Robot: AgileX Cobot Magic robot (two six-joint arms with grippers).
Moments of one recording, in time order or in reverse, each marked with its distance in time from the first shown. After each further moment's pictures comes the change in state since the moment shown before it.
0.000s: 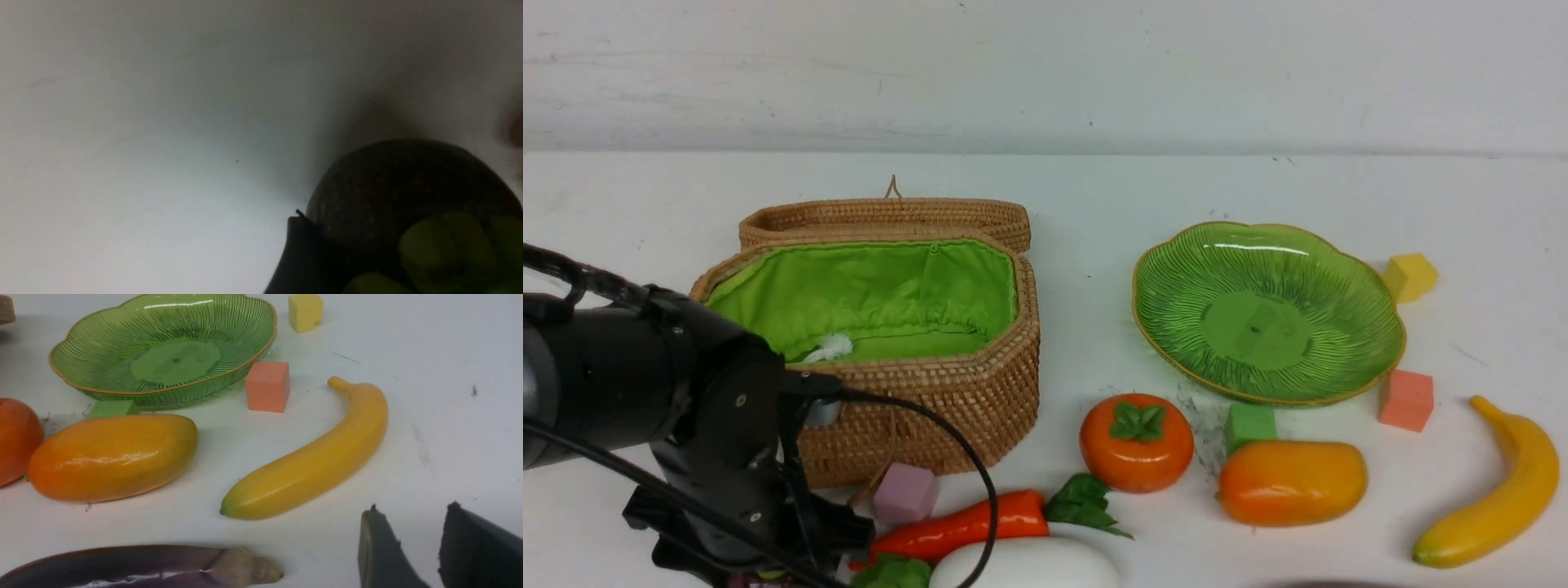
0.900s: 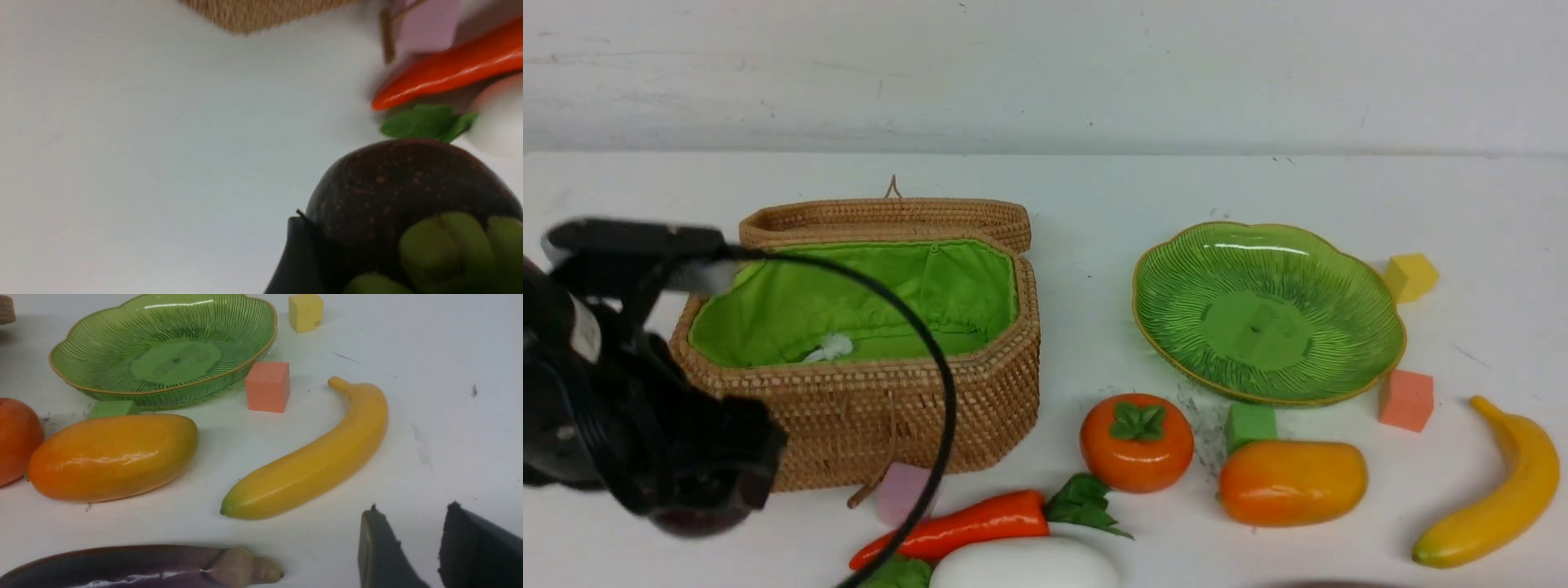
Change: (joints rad) right arm 0.000 0.000 0.000 0.000 0.000 0.000; left arm -0.001 -0.438 -0.207 -0.077 0.323 0.135
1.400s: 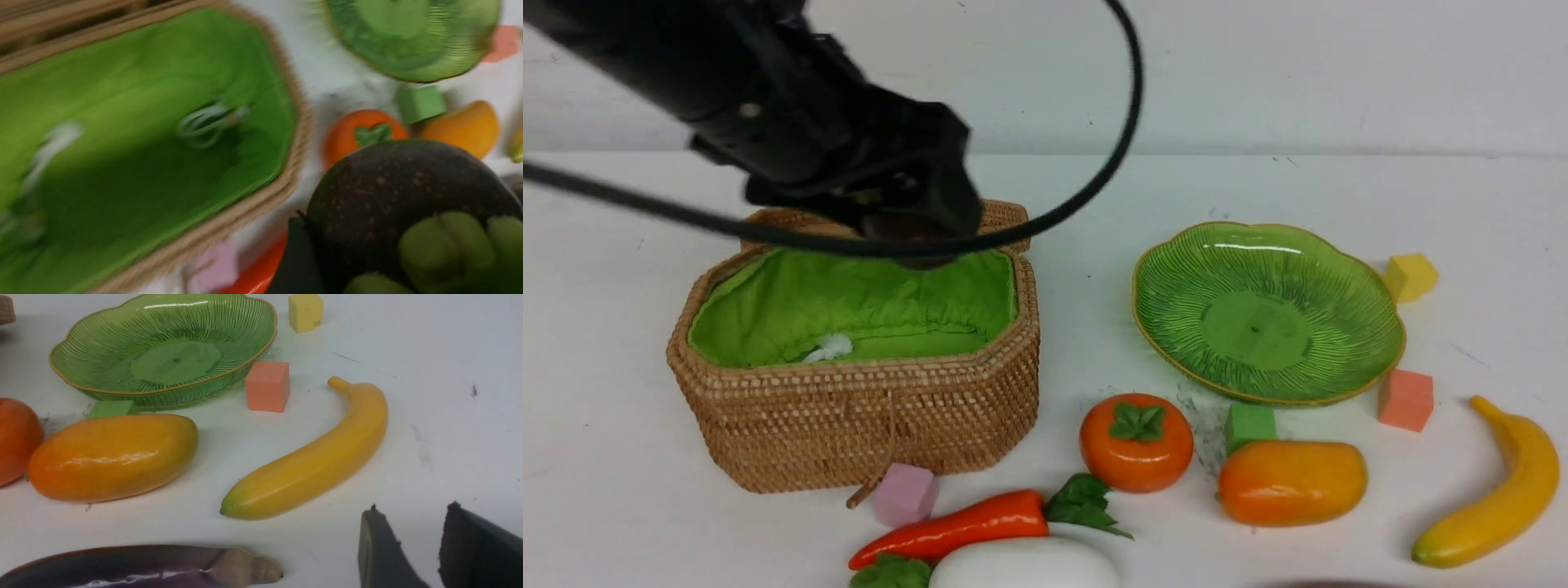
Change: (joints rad) right arm 0.000 0.000 0.000 0.000 0.000 0.000; left arm -0.013 0.373 -0.552 -0.317 -0.031 0.247
